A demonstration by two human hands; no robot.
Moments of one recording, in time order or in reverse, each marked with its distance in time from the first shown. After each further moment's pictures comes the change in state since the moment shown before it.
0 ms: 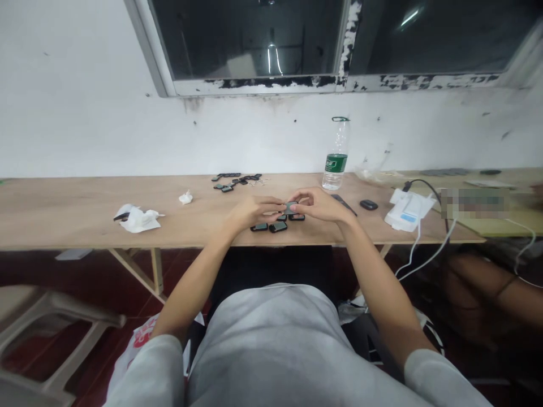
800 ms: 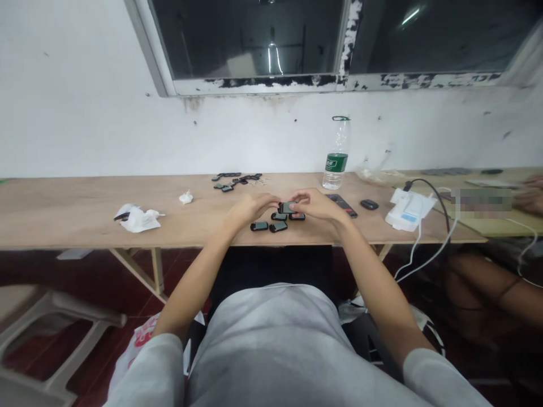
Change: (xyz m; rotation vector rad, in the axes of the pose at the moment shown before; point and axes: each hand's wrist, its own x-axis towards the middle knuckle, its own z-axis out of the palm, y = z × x) left_hand -0.007 -0.014 0.004 0.034 -0.010 -0.197; right_hand 0.010 0.011 0.007 0.053 0.027 0.187
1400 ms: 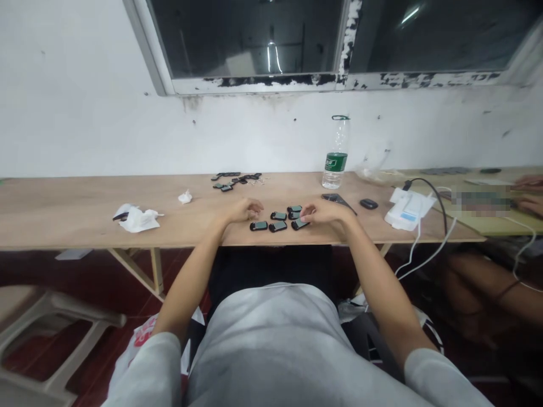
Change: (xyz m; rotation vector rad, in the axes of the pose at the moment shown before) left_hand -0.017 -0.071 0.008 -0.326 -0.417 -0.450; right_hand 0.004 0.040 -0.027 -0.439 -0.225 0.137
